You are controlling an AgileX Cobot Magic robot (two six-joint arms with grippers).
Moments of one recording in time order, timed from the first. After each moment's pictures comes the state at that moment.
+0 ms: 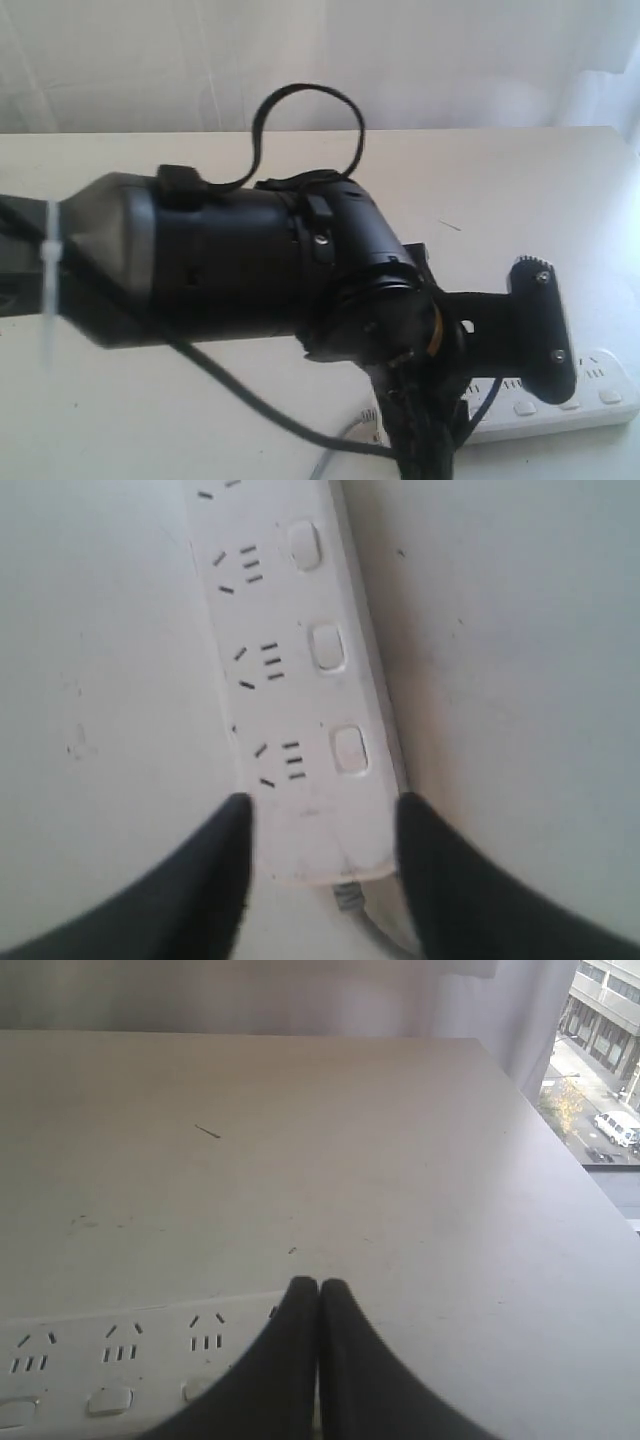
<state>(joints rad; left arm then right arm) -1.06 1.80 -1.34 0.16 0.66 0.47 -0.06 0.00 0.00 0.13 0.36 -0.12</state>
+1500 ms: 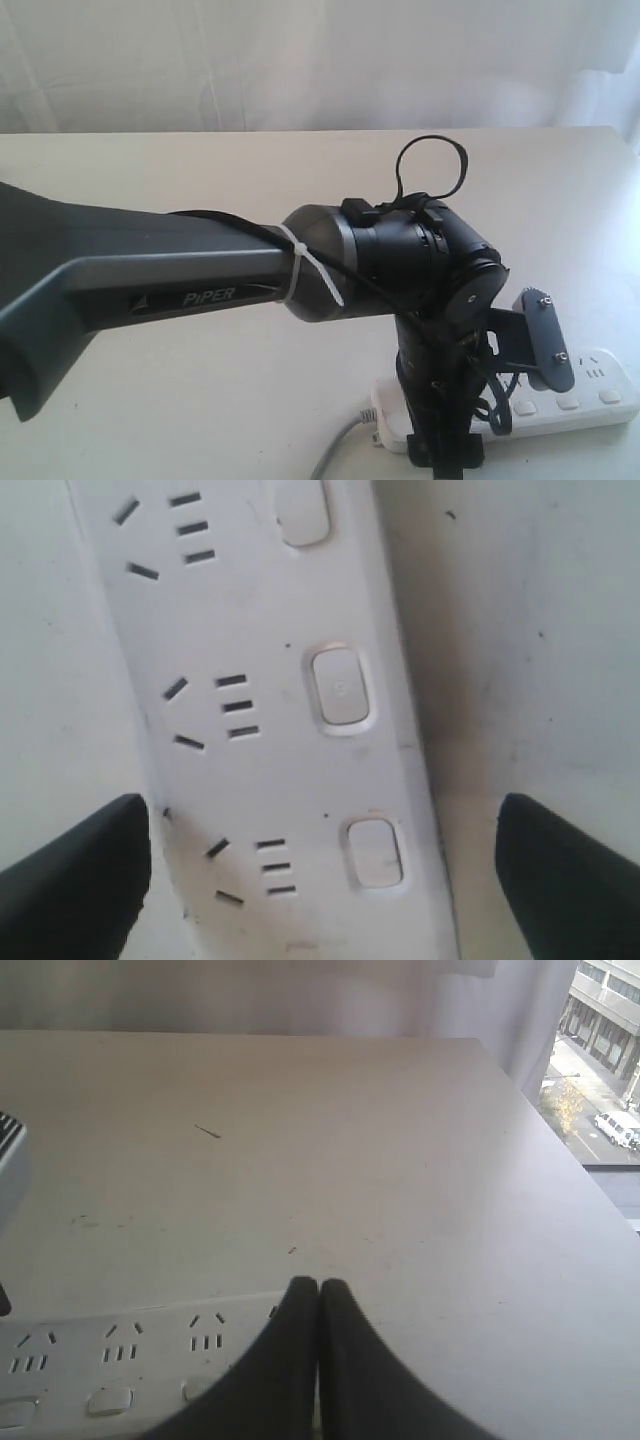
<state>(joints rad) -1.00 2.14 -1.69 0.03 0.90 0.55 -0.06 0.00 0.00 0.13 0.36 -0.12</state>
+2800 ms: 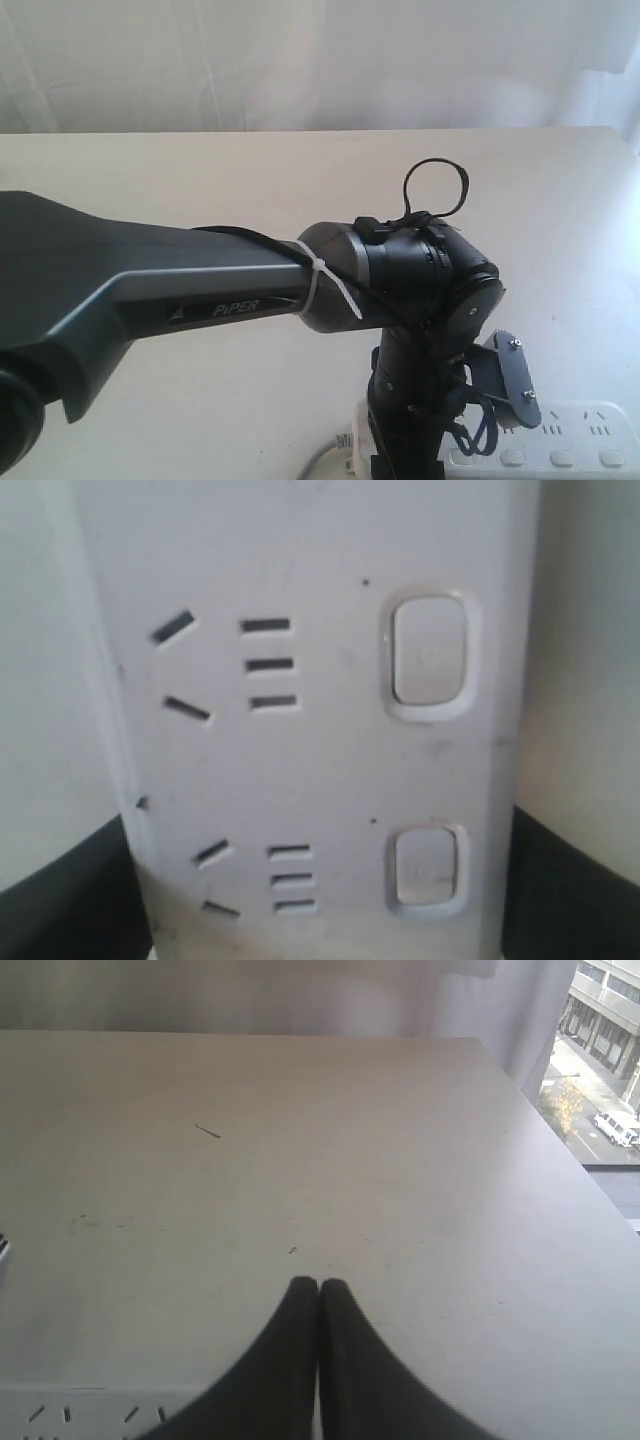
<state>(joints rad) -0.99 2.20 -1.71 0.00 1.11 0.57 -0.06 0.00 0.00 0.13 0.36 -0.12</state>
